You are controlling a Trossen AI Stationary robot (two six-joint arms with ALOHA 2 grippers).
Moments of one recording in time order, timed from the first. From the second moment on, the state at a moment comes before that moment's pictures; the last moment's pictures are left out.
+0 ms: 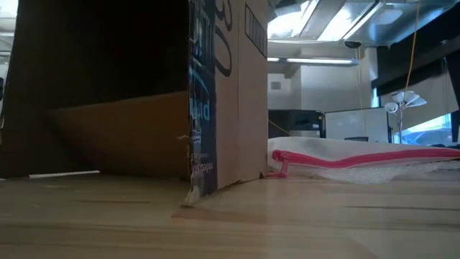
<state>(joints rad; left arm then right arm) 0.43 1.40 1.43 -1.10 0.67 0.52 0.20 1.85 1.66 0.12 0.69 -0.03</state>
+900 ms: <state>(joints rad) 0.43 1.40 1.43 -1.12 0.64 0.53 0.20 1.81 1.66 -0.03 0.73 -0.06</state>
